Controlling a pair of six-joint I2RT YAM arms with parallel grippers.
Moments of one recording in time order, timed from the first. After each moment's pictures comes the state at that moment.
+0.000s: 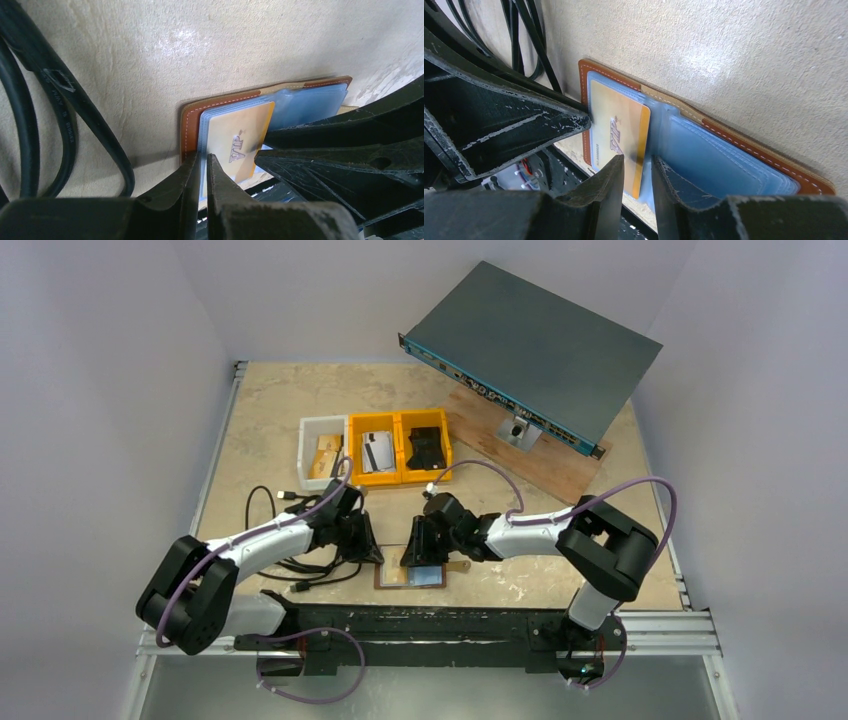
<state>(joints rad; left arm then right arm) -0.53 1.29 0.54 -0.36 0.31 -0.78 0.98 1.68 0.74 0.10 -0.19 1.03</state>
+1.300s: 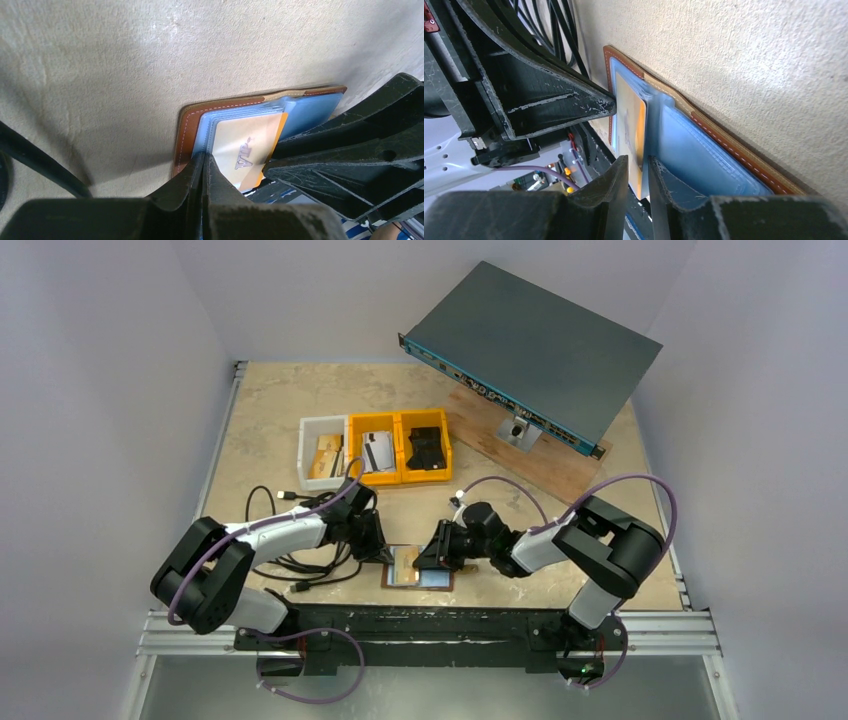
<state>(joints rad) -0.60 1.41 0.59 -0.32 0.31 -0.87 0.86 1.66 0.42 0.64 -0.41 1.20</state>
